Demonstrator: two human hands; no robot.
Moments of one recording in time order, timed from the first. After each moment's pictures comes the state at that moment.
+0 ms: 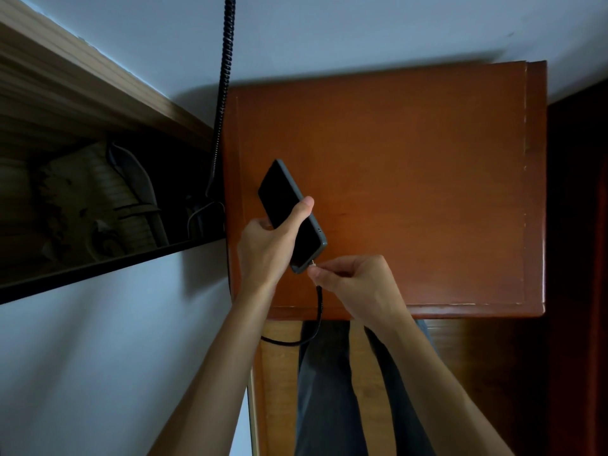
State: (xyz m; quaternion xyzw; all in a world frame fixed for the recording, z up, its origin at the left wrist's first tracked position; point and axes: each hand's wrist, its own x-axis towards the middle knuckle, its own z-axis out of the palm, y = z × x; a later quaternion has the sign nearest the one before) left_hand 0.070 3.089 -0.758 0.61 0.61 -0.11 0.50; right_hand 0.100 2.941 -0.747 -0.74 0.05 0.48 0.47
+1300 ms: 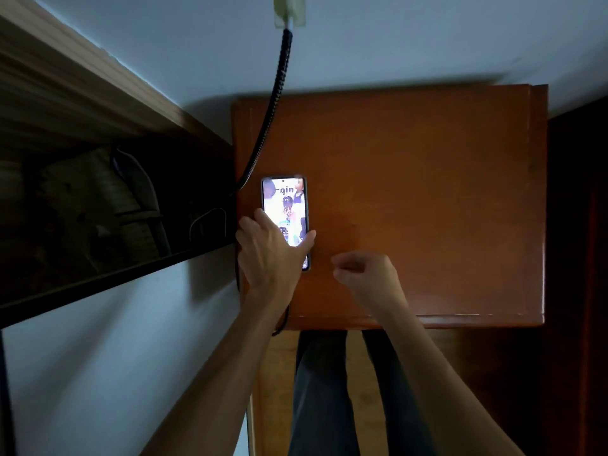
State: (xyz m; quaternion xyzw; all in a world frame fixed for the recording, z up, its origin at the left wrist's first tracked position) left_hand 0.060 3.102 -0.801 0.87 0.47 -0.14 0.12; right_hand 0.110 2.953 -0.783 -0.81 0.06 0.45 0.37
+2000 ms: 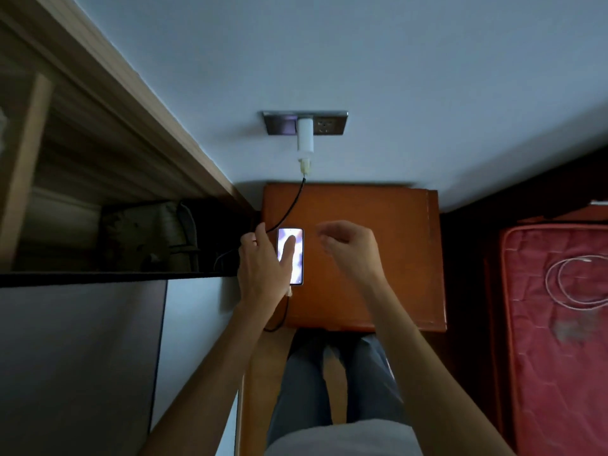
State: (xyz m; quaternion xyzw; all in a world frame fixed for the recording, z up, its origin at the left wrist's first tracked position) left_hand 0.053 3.108 -0.567 0.85 0.45 -0.04 0.27; right_hand 0.153 2.987 -0.531 -0.80 -0.04 0.32 0.50
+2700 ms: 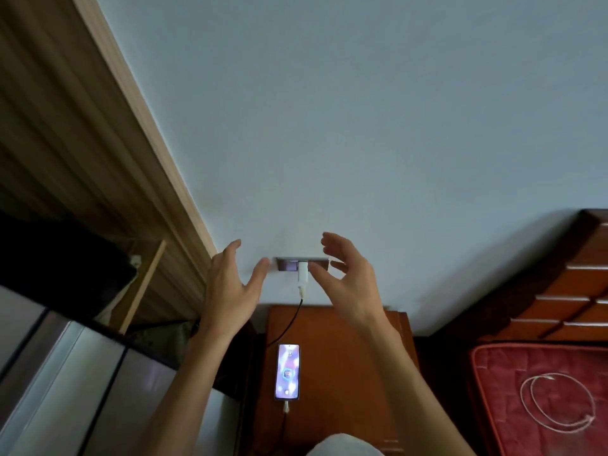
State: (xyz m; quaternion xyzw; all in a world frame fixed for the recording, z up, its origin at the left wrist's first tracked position) left_hand 0.060 3.159 -0.312 0.83 0.35 0.22 0.39; right_hand 0.168 2.993 -0.296 -0.77 -0.22 0.12 0.59
